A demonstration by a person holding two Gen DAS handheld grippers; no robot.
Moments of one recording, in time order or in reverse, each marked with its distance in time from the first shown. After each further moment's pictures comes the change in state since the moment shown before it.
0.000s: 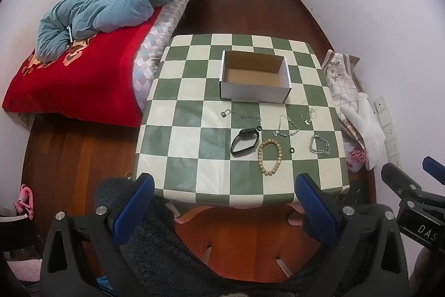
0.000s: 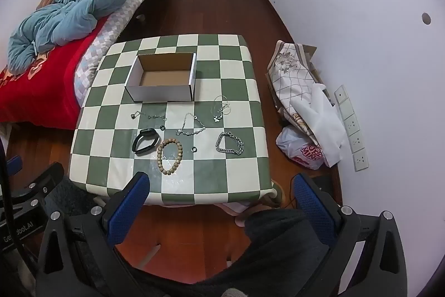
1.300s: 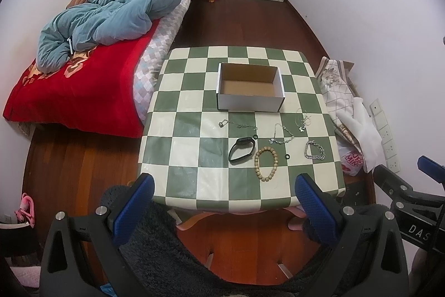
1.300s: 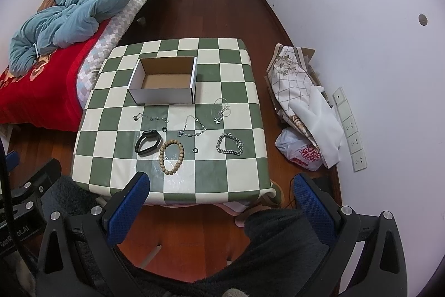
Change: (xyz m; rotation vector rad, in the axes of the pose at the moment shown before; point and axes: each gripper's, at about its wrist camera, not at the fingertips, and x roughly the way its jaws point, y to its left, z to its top) left arm -0.021 -0.006 0.002 0.023 -0.054 -0.003; right arm -0.017 -0.002 -0.002 0.002 -0.018 -0.002
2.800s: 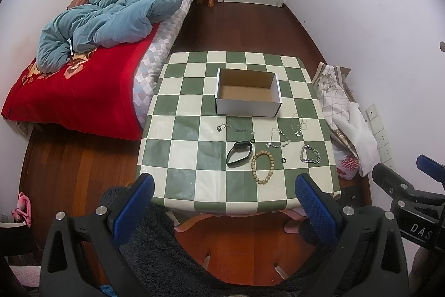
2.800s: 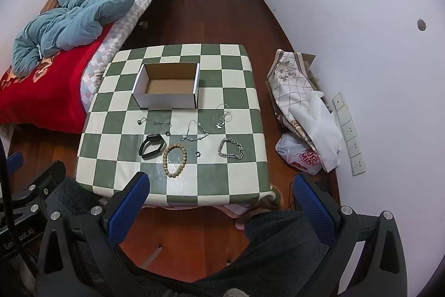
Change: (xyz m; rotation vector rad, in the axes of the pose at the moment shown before) left arm -0.013 -0.006 0.009 -0.004 -0.015 -0.009; right arm -0.013 0.003 0.002 -0.007 -0.027 0.004
